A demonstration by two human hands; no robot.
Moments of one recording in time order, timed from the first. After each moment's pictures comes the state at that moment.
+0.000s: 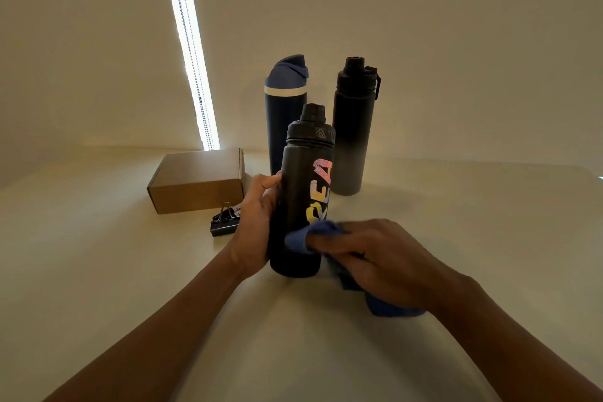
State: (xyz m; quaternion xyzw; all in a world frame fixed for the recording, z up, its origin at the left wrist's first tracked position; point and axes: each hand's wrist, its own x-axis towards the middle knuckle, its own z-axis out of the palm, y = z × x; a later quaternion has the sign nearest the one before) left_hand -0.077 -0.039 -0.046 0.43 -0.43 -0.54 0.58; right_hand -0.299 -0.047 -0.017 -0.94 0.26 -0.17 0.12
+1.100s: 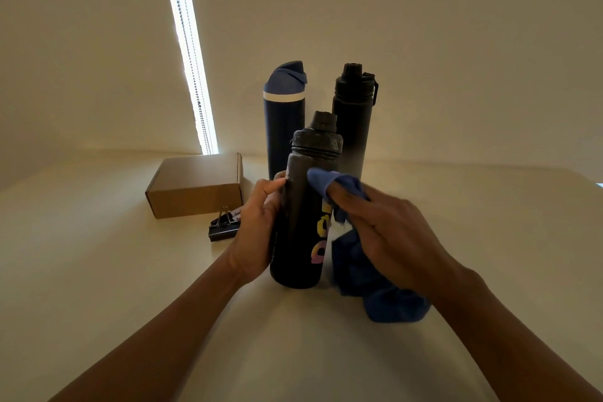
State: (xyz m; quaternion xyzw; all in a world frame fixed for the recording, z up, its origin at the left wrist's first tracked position) left_hand -0.082 -0.035 -0.041 0.43 -0.45 -0.51 0.59; right_hand -0.304 -0.053 0.005 -0.90 0.30 -0.31 0.01
